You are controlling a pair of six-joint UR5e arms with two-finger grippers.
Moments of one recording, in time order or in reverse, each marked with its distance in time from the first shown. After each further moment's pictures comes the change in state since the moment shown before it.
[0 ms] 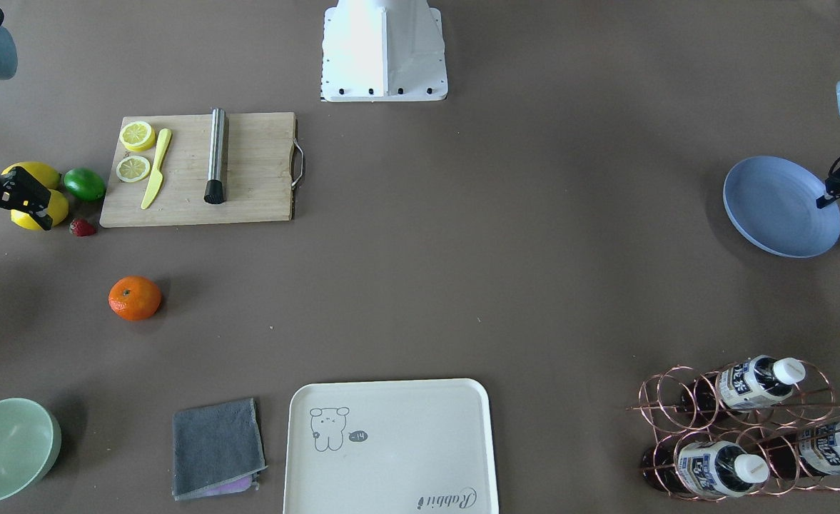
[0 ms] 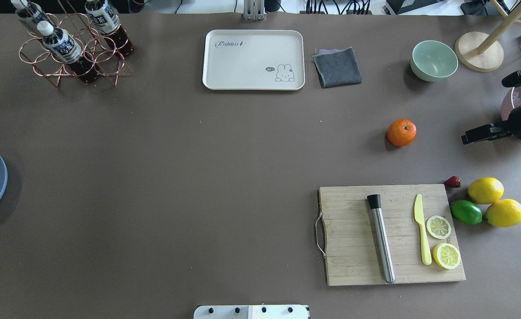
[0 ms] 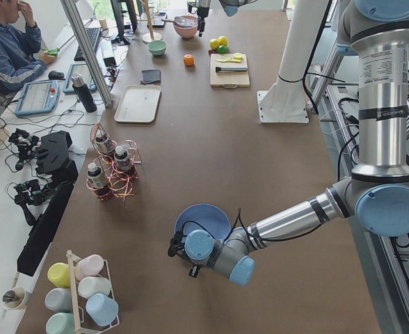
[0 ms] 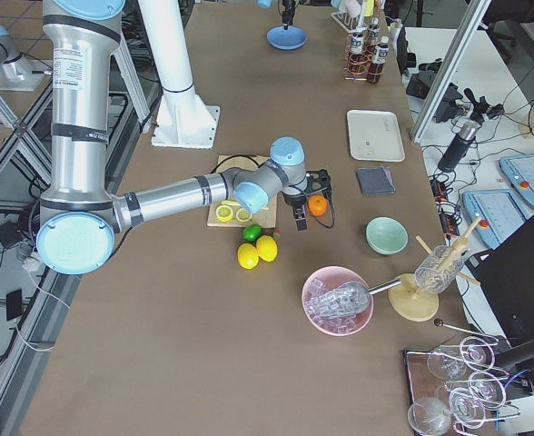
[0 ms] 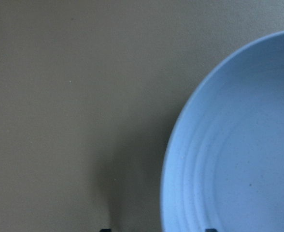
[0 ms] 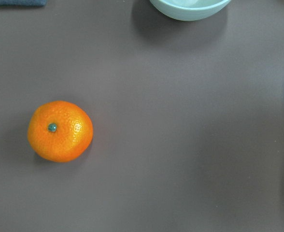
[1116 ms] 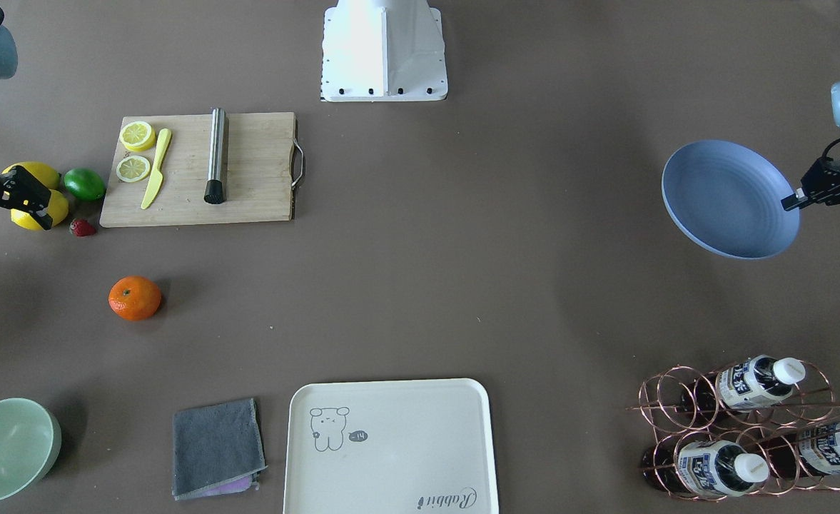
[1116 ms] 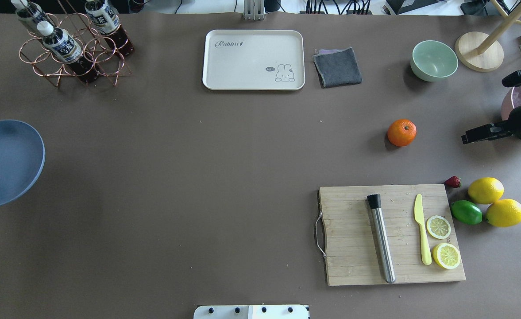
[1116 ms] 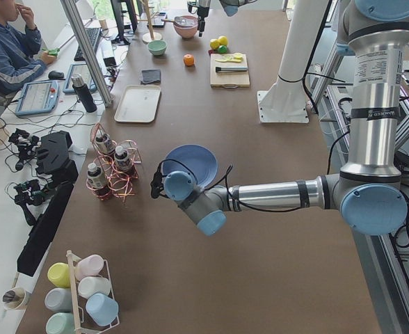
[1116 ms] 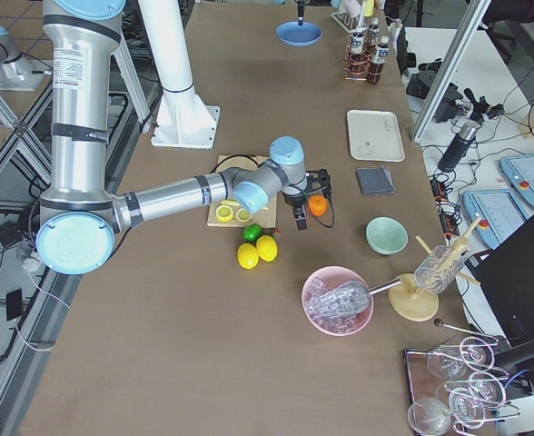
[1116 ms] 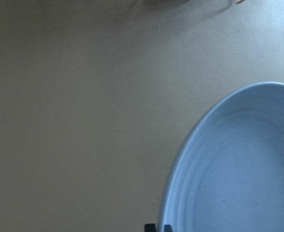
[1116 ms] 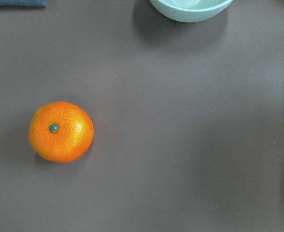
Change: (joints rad) left arm 0.032 -0.088 -0.390 -0.016 -0.239 -0.719; right arm 0.000 -0.001 0.004 0.002 0.000 0.000
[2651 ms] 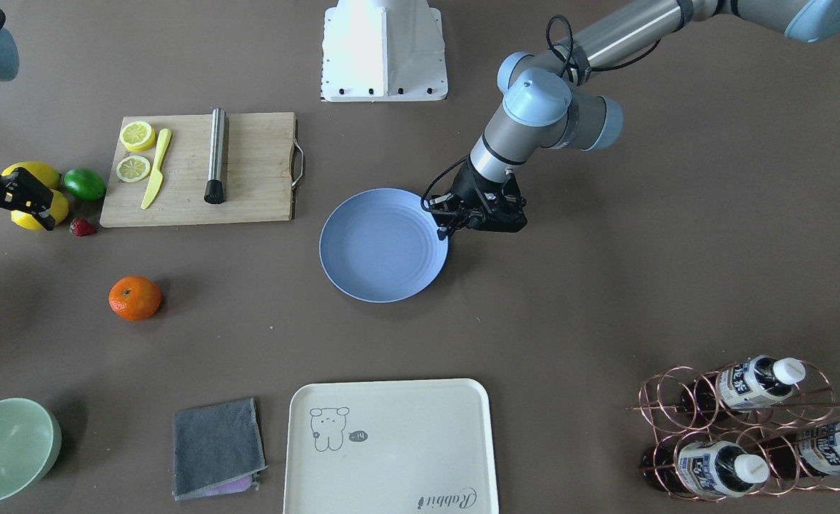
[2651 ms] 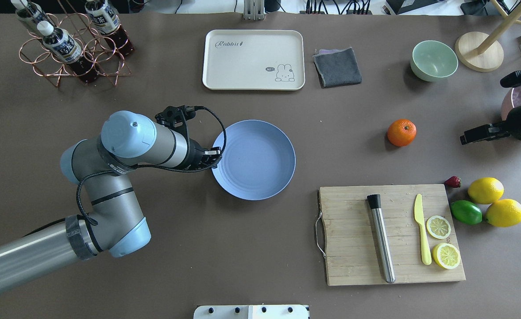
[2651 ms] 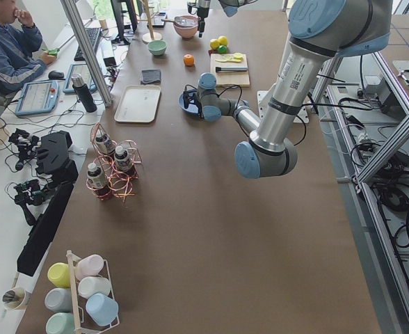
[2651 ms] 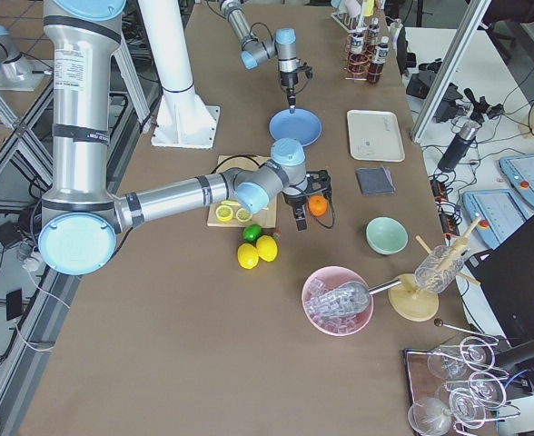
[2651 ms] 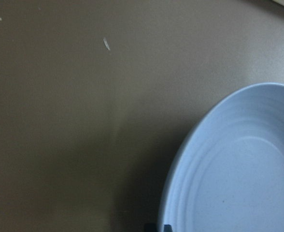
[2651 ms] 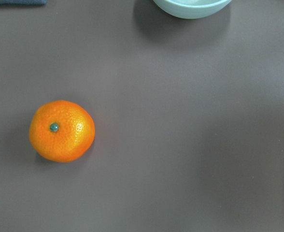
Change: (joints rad) left arm 0.774 -0.548 -0.029 0.298 0.820 -0.632; right arm -0.001 0.008 -0.008 -0.002 0.009 0.005
